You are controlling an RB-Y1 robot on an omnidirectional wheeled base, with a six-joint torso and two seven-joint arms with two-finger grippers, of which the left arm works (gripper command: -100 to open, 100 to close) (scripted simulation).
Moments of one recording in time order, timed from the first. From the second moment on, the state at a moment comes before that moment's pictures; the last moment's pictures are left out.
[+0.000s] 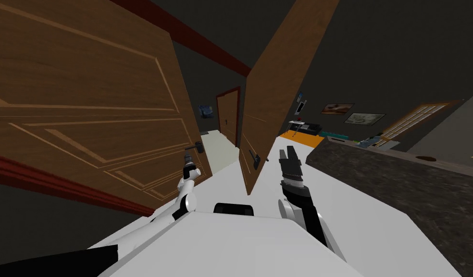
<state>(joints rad) -0.39 0.07 0.84 -0.89 0.02 -0.48 -0.33</state>
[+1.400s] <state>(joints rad) -0.41 0.17 0.91 -0.73 0.05 -0.47 -0.24</state>
